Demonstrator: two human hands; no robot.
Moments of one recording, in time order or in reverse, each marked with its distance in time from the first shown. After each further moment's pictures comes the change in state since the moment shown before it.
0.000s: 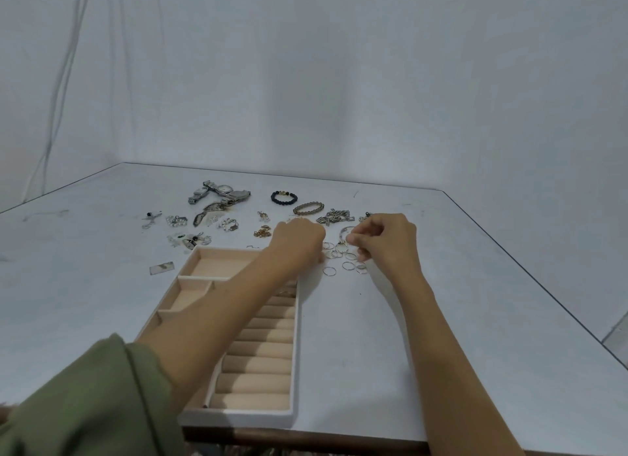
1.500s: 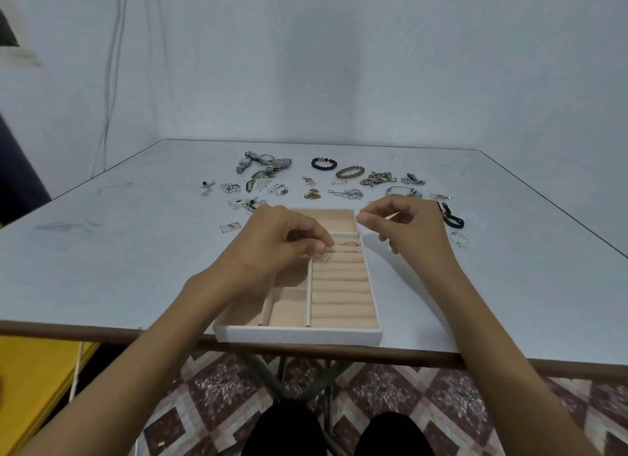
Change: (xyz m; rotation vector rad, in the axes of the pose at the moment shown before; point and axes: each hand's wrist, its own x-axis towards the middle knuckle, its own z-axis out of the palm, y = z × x) left_hand -0.151 -0.083 -0.024 -0.880 0.147 0.190; right_hand -0.084 -0.030 0.037 0.192 -0.089 -0.096
